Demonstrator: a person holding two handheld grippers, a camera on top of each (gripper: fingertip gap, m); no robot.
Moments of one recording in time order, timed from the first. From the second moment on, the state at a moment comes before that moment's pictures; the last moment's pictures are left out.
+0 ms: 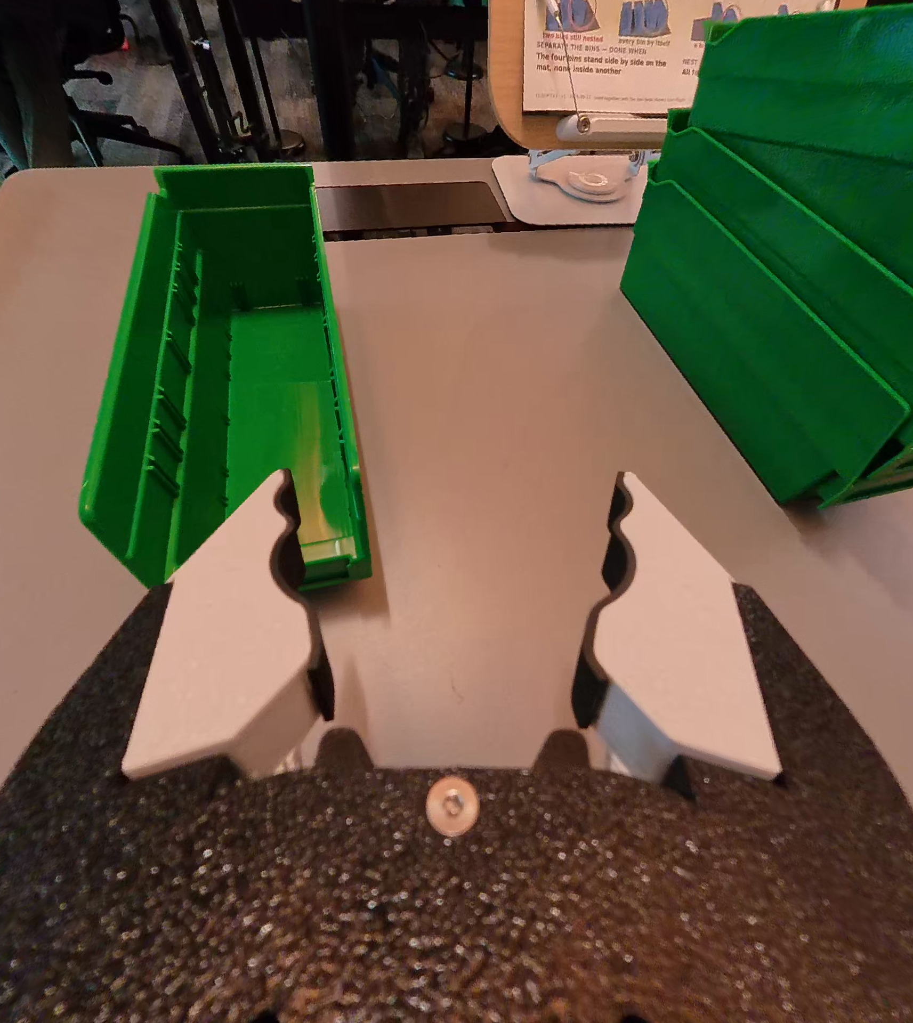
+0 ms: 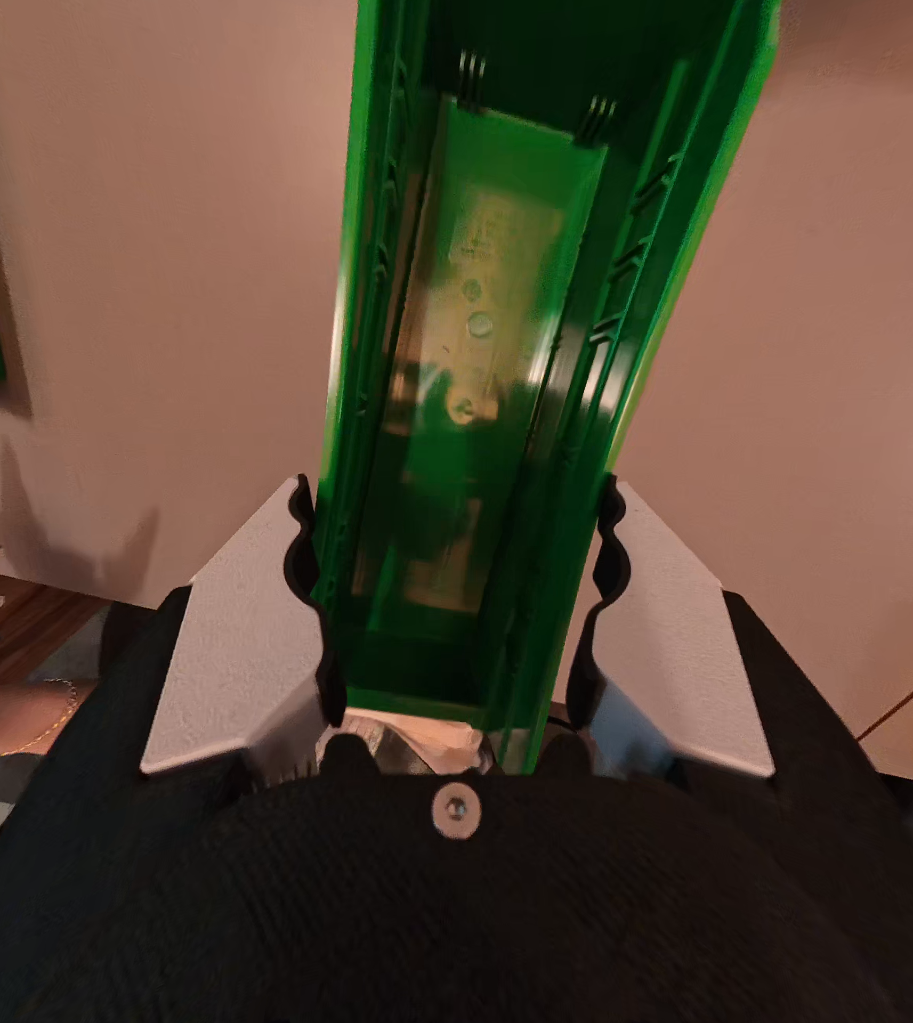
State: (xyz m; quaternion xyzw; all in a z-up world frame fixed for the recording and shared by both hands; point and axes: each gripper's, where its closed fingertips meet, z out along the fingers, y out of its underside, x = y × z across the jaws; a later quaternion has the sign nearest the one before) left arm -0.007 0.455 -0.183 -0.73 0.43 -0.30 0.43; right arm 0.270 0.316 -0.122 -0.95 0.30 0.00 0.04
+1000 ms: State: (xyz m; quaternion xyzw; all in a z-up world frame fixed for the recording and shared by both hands) left arm -0.007 0.456 -0.188 -0.74 0.44 -0.30 0.43; right arm 0.399 0.216 0.001 -0.91 0.37 -0.07 0.20
